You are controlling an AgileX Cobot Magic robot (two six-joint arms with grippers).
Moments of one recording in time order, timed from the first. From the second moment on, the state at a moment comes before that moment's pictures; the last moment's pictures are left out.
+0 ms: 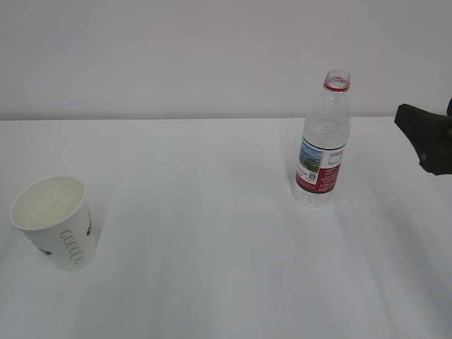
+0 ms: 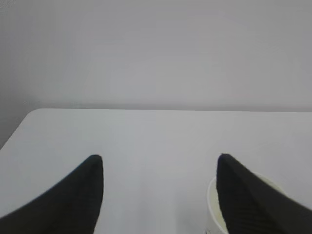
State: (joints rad) left arm 0.00 0.59 -0.18 -0.08 -0.13 -0.02; right arm 0.08 1.19 -0.35 -0.32 -0.64 0.22
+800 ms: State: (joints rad) left arm 0.00 0.90 -0.18 0.03 -0.46 -0.02; right arm 0.08 1.20 -0.35 -0.36 -0.66 0.22
